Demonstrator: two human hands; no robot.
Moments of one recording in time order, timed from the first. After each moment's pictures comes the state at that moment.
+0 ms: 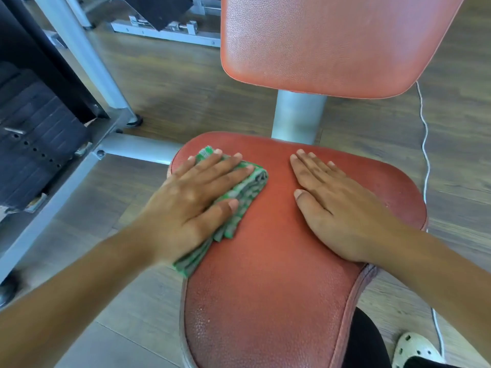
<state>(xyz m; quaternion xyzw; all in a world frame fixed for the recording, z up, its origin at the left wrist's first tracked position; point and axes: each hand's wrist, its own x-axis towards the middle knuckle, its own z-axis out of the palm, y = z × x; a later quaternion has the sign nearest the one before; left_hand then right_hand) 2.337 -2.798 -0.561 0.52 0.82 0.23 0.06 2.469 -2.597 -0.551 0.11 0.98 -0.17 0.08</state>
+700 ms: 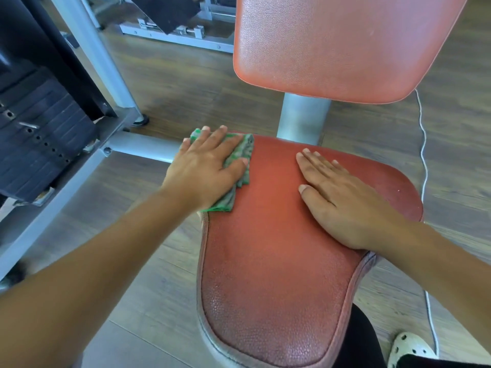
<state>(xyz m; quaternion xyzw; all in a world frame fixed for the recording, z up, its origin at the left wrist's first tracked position) 2.313 -2.764 -0.561 0.36 0.92 0.15 0.06 2.469 -2.597 -0.547 0.12 0.98 -0.16 0.08</state>
